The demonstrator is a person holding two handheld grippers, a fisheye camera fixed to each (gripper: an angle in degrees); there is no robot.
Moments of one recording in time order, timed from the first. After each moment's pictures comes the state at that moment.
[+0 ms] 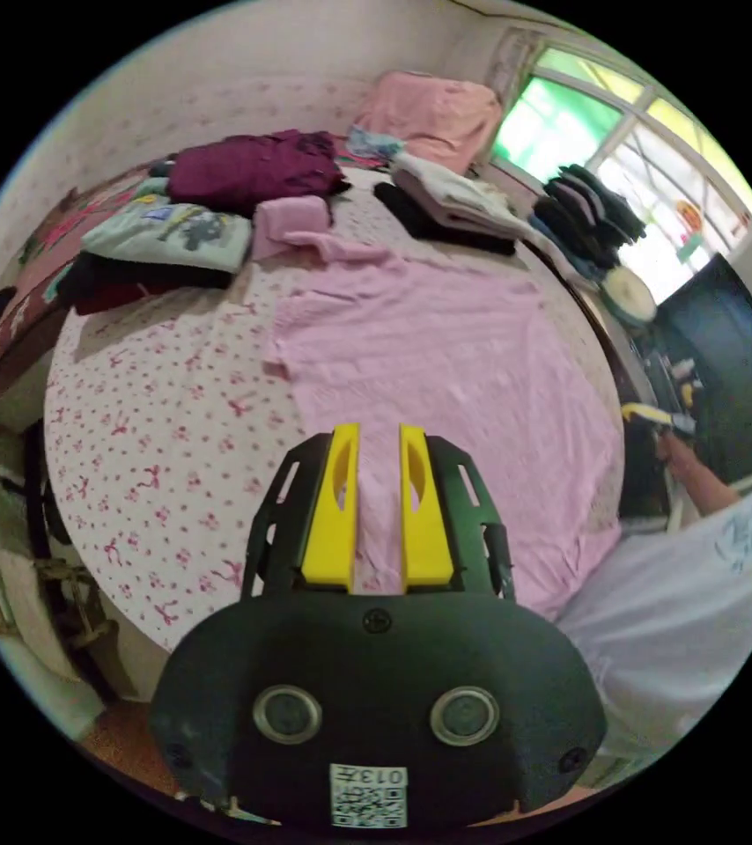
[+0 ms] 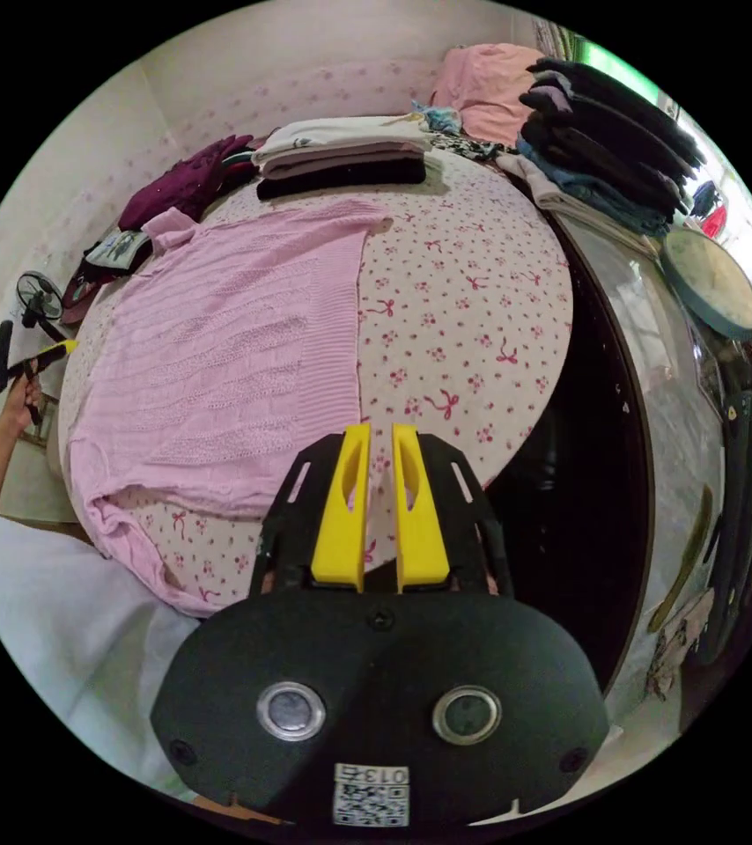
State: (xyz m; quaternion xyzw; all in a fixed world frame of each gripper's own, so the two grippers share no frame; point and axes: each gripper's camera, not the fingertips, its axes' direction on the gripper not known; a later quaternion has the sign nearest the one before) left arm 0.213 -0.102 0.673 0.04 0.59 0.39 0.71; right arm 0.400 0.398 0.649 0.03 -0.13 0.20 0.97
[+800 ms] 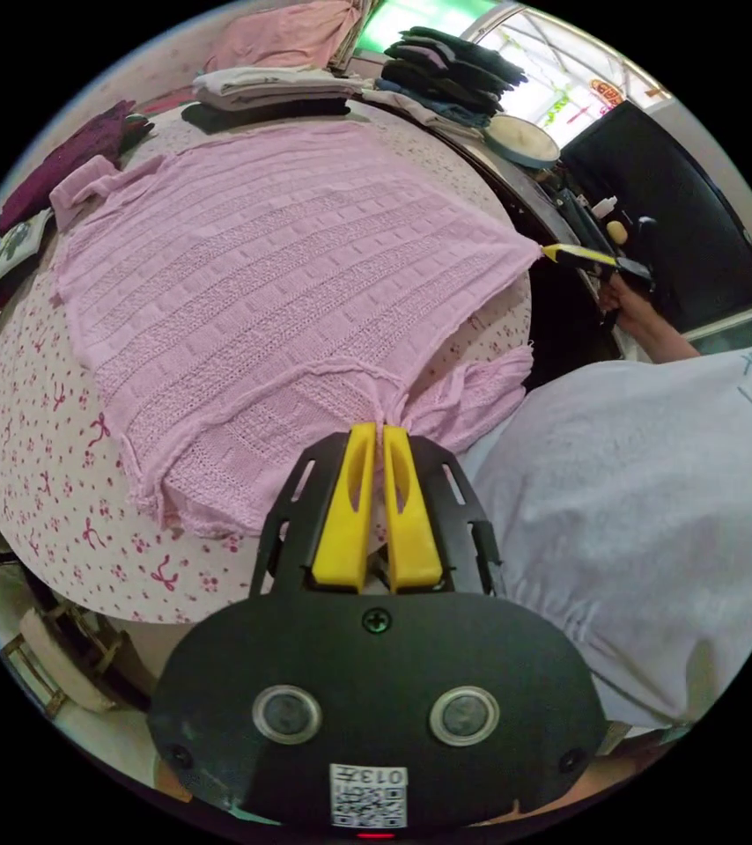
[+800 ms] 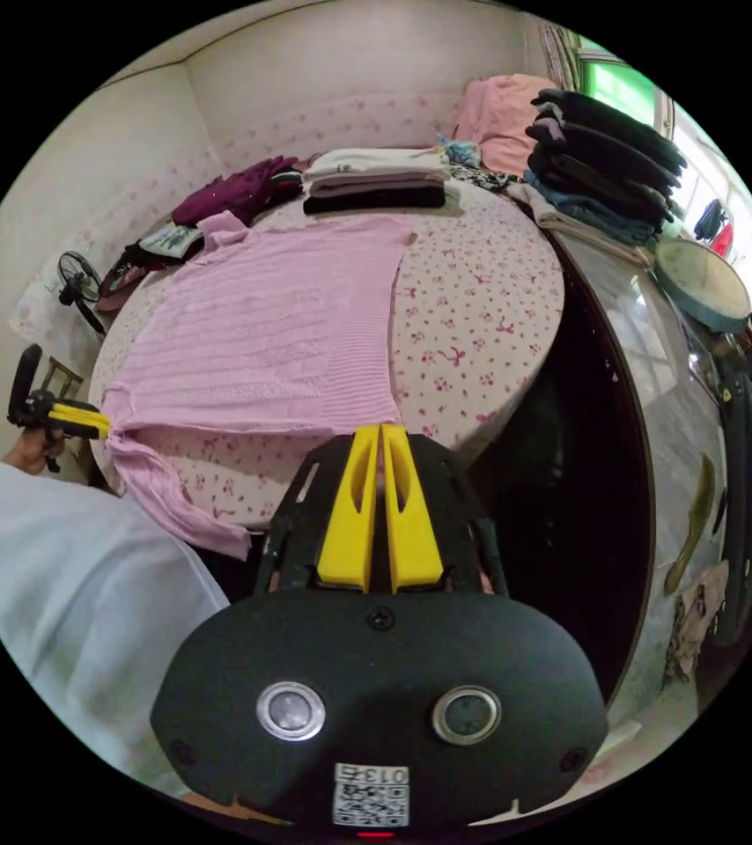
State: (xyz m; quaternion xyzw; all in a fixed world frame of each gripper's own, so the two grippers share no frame) left arm 0.197 0.103 0.636 -0.02 0.57 0.57 0.60; right arm 0.356 0.513 0.614 0.10 -0.16 0.18 0.97
